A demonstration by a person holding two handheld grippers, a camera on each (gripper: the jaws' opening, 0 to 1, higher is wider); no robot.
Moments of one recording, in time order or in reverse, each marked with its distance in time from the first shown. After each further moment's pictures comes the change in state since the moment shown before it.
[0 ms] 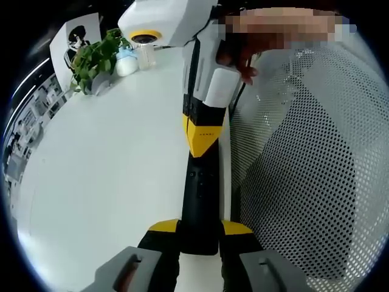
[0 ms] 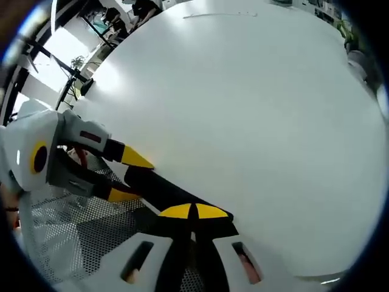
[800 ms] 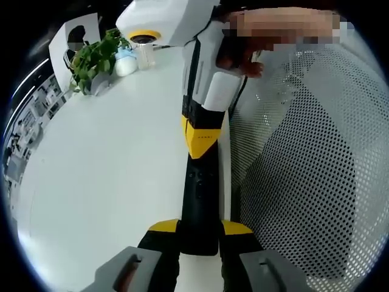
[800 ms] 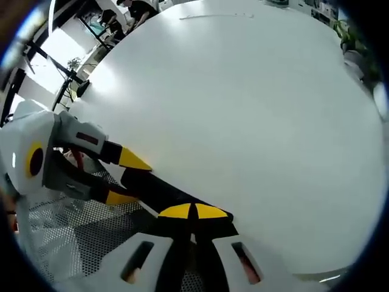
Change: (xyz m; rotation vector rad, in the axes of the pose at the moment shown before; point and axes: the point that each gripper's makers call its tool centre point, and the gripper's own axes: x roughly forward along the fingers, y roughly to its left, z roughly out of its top) left arm 0.000 0.000 0.000 0.005 0.004 -0.002; right arm 0.002 0.000 0.001 0.000 -0.002 -0.045
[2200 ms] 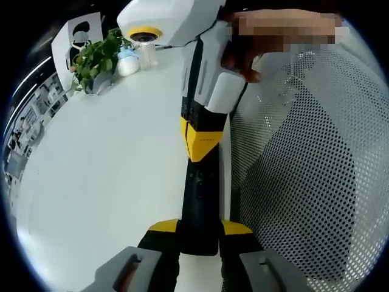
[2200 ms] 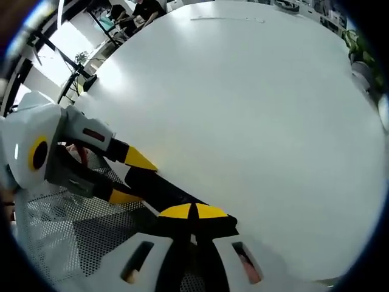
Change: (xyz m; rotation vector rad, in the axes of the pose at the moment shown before) left arm 0.000 0.000 0.000 -0.016 -0.008 0.005; right arm 0.000 0.004 0.002 -0.058 -0.019 0.032
